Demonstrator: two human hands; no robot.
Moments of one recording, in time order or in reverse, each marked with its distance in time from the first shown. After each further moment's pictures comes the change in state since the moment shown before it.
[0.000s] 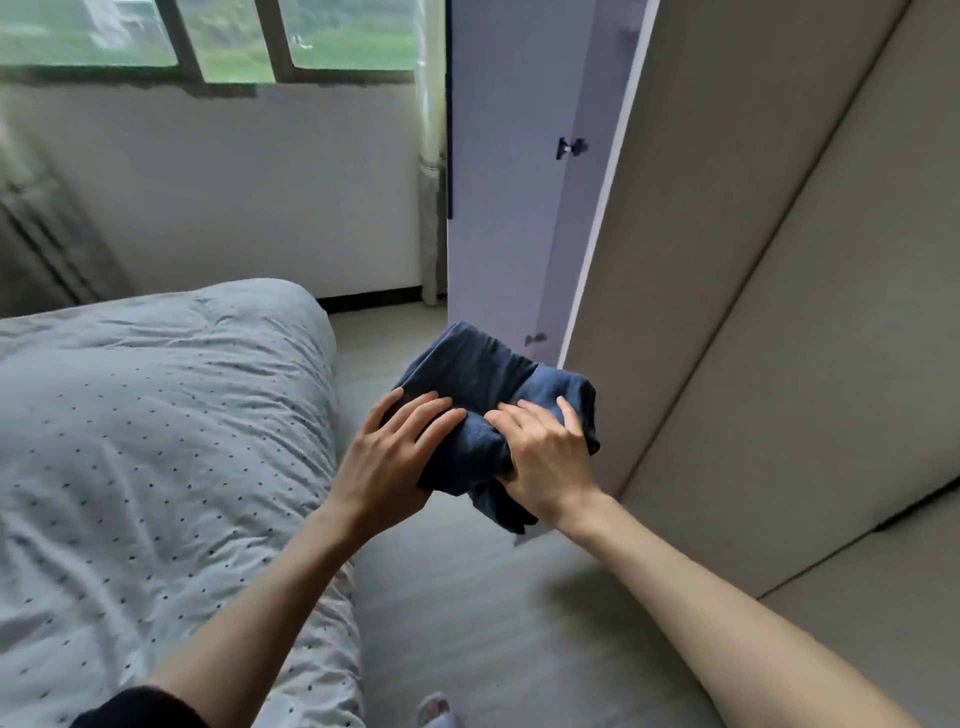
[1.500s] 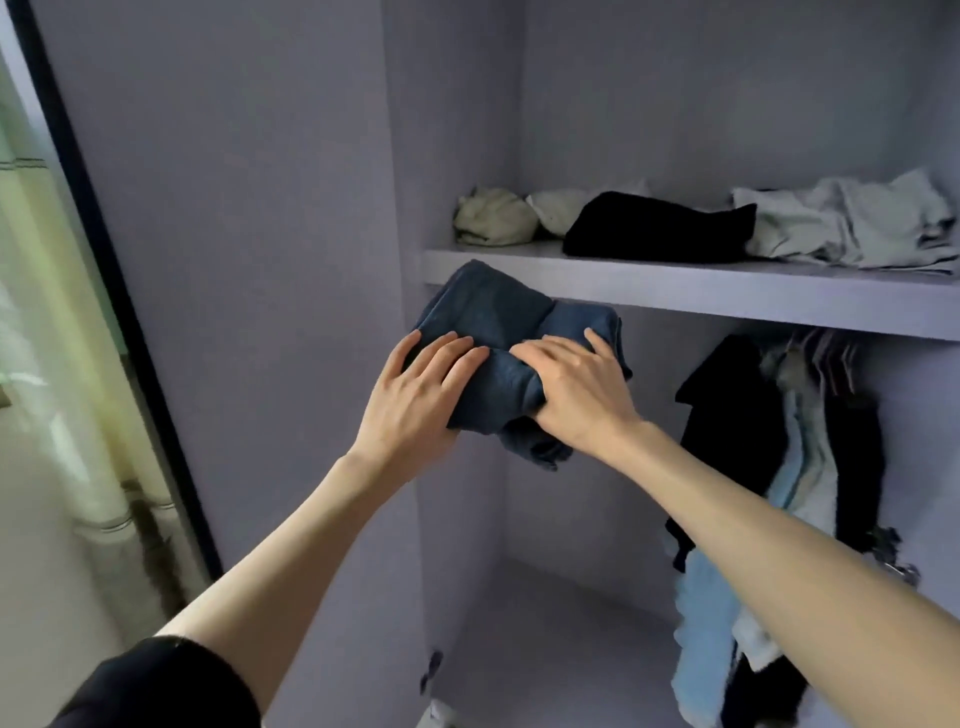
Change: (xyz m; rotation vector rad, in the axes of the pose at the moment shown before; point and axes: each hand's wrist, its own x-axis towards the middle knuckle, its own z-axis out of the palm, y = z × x) left_hand 0.777 -0.389 0.225 -0.238 0.401 0.640; right_hand 0.667 0.369 0.118 -0.560 0.094 0.622
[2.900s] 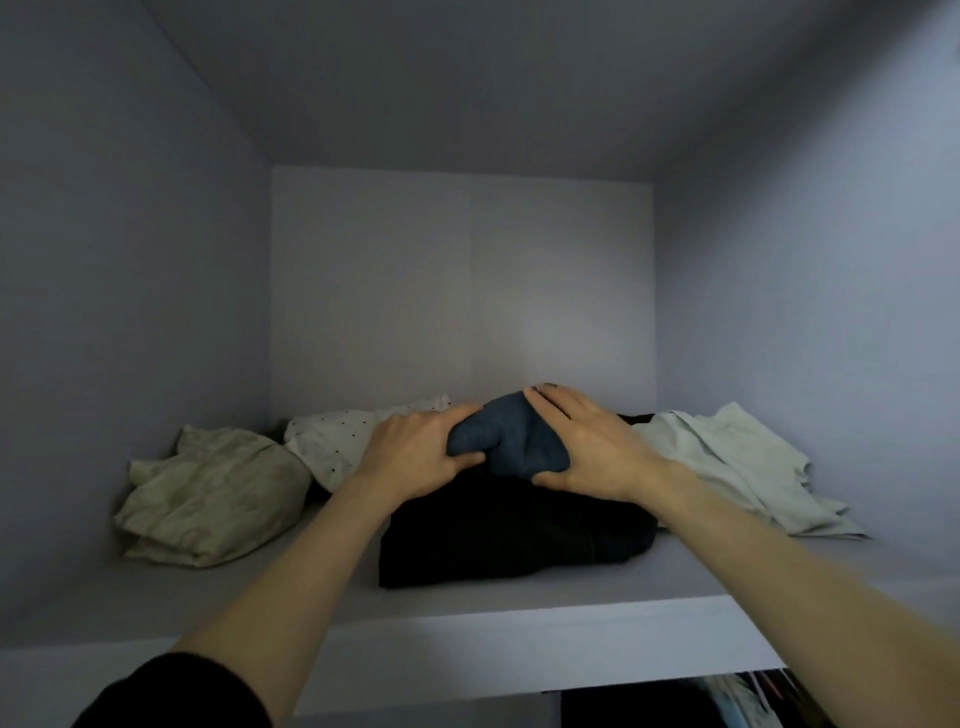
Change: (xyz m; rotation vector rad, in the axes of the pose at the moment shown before) left_hand 0.452 -0.033 0.263 -0.539 -0.048 0.204; right_hand 0.238 0.332 -0.021 -0.436 -0.076 0.328
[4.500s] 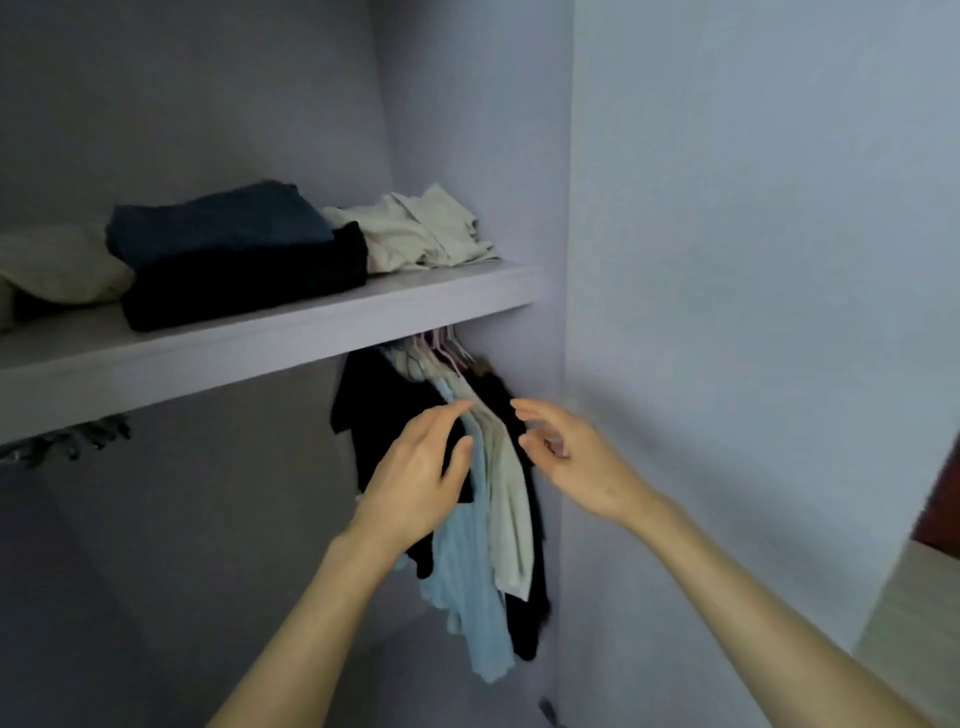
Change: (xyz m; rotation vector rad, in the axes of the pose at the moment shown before) left_hand -0.269 0.247 0.020 -0.745 -0.182 0.276; right_hand -0.393 -0.106 -0.042 0.650 0.041 0.719
